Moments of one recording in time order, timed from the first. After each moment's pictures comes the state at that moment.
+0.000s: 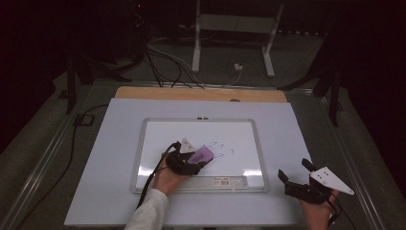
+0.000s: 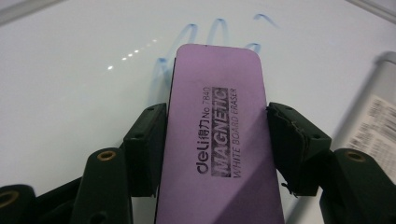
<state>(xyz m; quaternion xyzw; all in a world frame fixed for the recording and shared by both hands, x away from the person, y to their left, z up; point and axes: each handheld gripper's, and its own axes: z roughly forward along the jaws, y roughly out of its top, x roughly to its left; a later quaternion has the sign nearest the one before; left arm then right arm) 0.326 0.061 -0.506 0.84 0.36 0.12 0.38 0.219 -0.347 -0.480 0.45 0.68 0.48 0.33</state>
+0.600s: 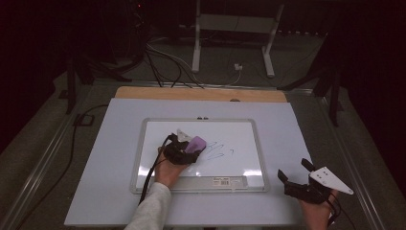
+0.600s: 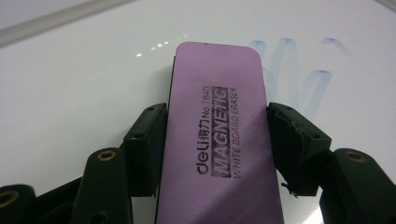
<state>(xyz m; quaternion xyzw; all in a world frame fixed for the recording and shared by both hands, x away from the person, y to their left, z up) 0.342 0.051 -0.505 0.83 0.41 0.13 0.37 0.220 -0.346 -0.480 0.45 0.68 0.48 0.32</state>
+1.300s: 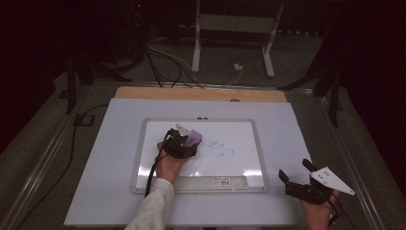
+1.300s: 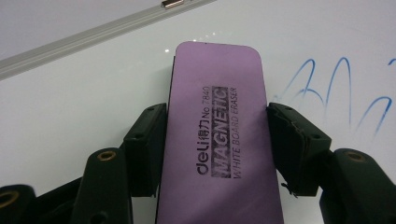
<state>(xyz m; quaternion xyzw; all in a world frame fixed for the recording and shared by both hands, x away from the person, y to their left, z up) 0.366 0.057 -0.502 0.80 0.46 0.18 0.33 0.219 -0.347 -0.480 0.45 0.68 0.48 0.33</state>
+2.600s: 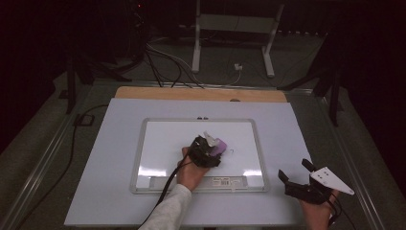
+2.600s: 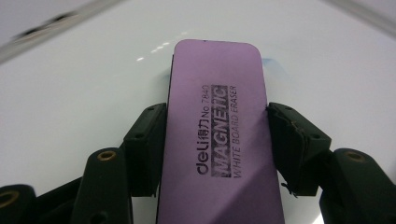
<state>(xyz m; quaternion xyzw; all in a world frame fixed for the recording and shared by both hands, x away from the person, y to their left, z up) 0.331 -0.026 -0.500 0.86 0.36 0.16 0.34 0.219 -0.347 -0.480 0.45 0.68 0.48 0.32</state>
